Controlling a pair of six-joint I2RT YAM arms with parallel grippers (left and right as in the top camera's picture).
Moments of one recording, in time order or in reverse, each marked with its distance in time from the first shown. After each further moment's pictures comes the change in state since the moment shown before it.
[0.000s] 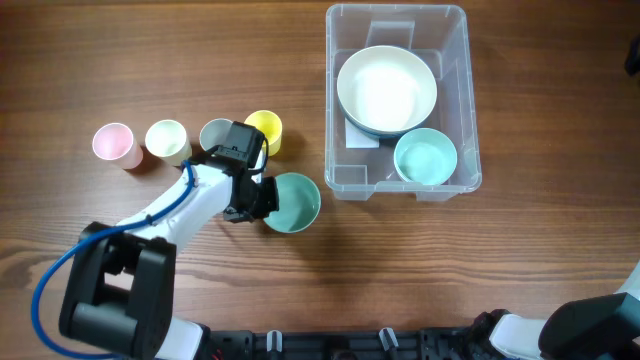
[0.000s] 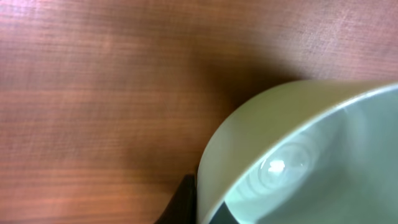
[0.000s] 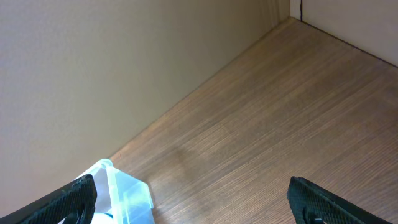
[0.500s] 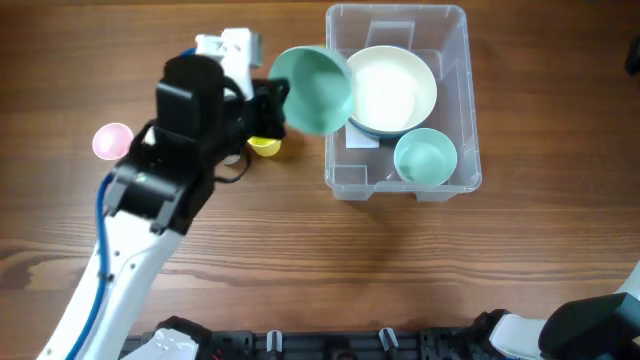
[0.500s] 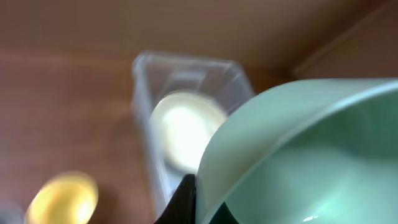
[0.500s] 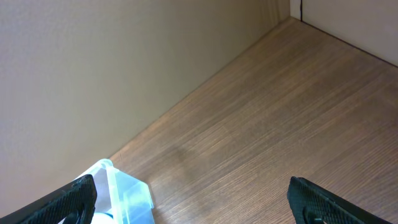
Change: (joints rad) left arm -0.095 -0.388 0.427 0.197 0.004 0.047; right arm 0.000 0.000 0.000 -0.001 0.000 0.000
